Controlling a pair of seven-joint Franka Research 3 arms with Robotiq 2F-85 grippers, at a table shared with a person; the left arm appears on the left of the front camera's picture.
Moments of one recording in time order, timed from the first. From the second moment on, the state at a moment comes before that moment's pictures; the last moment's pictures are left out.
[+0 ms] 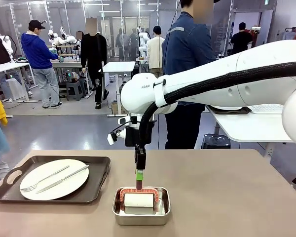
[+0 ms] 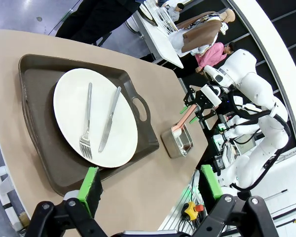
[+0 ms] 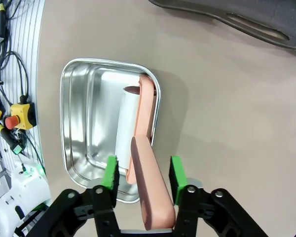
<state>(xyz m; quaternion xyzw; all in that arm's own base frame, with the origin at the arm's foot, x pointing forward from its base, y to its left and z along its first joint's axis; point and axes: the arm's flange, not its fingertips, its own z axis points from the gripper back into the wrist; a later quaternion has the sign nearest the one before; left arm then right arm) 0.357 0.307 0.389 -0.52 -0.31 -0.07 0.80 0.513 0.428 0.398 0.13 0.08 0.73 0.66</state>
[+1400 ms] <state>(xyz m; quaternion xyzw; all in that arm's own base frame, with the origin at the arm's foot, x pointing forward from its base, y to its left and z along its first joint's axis) 0.357 0.307 0.388 -0.52 -0.31 -0.07 0.80 0.464 0.245 0.485 0.29 -0.05 0.44 0.85</state>
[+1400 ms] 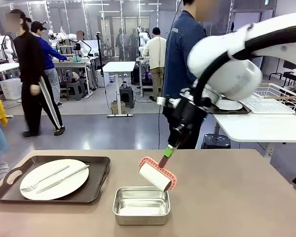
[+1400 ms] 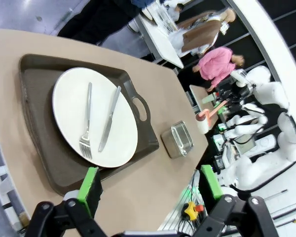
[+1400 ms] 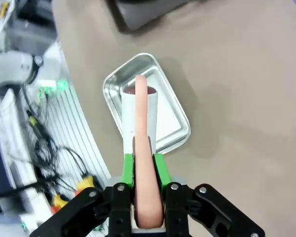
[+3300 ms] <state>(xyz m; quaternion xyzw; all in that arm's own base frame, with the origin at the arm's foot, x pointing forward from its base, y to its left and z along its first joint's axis) 0.357 0.307 0.388 -0.52 -0.31 -0.07 0.80 0.477 0.110 0.376 0.42 -0.08 0.12 0.90</state>
